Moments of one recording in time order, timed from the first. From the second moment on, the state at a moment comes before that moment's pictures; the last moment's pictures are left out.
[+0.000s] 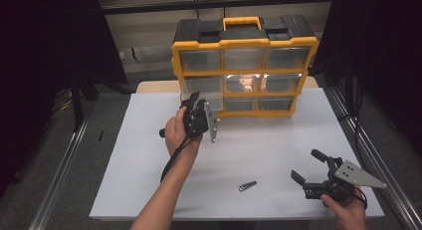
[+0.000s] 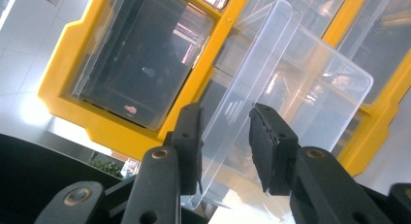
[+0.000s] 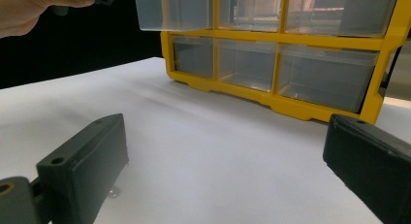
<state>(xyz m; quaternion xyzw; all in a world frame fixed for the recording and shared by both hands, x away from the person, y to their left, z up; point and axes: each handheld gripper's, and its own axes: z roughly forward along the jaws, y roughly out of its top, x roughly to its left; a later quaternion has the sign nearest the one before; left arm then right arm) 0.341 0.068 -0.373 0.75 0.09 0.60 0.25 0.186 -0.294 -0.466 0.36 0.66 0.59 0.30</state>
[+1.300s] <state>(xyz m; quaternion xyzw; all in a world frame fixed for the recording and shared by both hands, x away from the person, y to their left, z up) 0.336 0.069 -0.374 0.75 0.10 0.60 0.26 0.186 -0.293 -0.466 0.36 0.66 0.59 0.29</state>
